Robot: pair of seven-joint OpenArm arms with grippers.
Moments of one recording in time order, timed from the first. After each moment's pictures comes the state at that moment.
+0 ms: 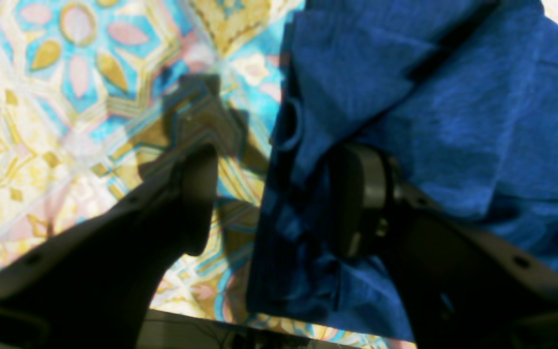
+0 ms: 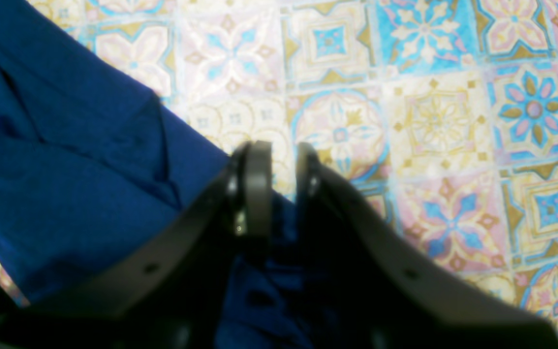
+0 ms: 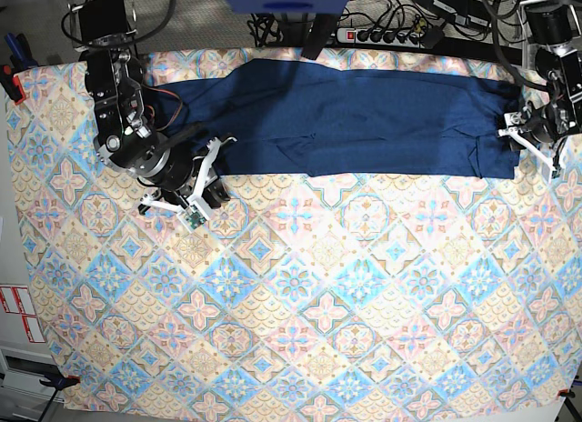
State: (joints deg) left arm 9.6 -29.5 -23.9 69.5 -25.8 -16.5 53.1; right arm -6.0 17.3 -8.1 101.8 16.4 26.5 -44.9
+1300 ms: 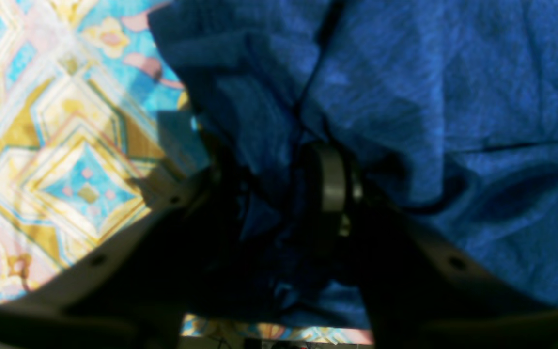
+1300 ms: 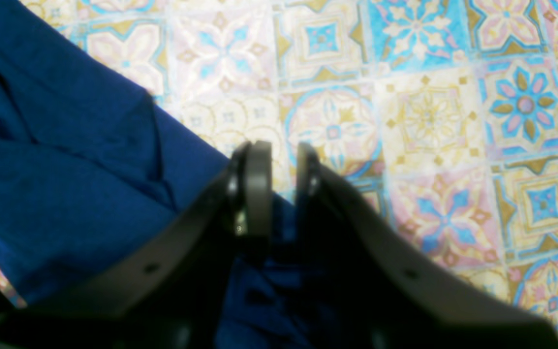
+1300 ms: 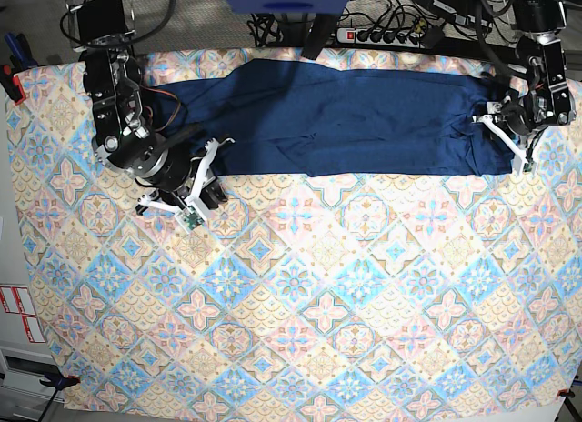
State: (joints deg) left arm 13.5 -26.5 -18.4 74.4 -26.3 -19.3 51.9; right arm -6.0 17.7 -7.9 101.8 16.4 26.3 -44.9
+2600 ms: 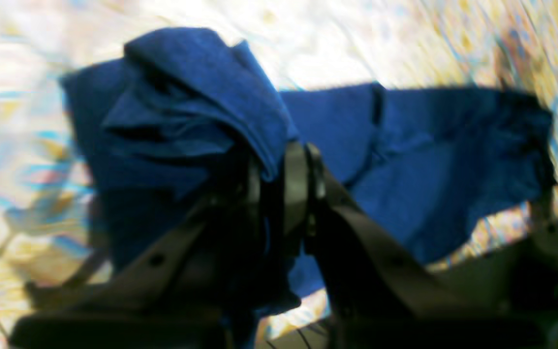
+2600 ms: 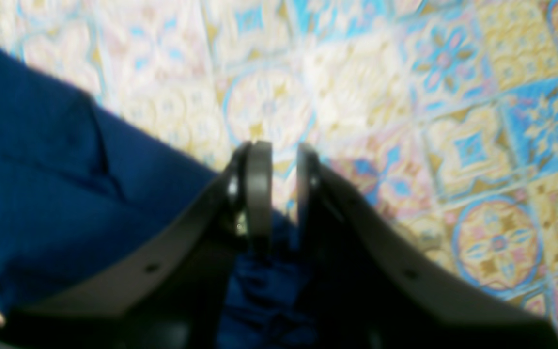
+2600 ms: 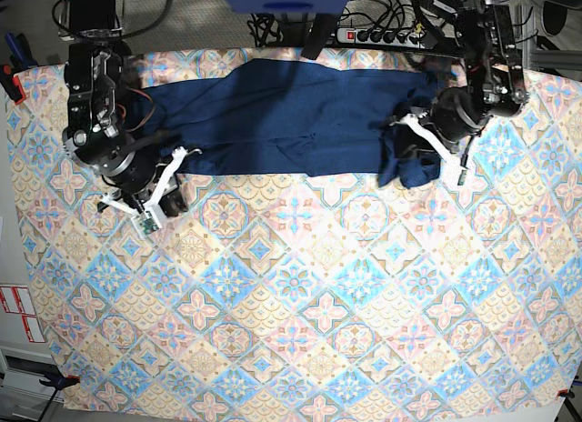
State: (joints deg) left arm 19.2 -10.7 -14.7 104.9 -39.1 -19.3 58.9; right arm -8.8 17.6 3.6 103.5 16.6 26.6 -44.7
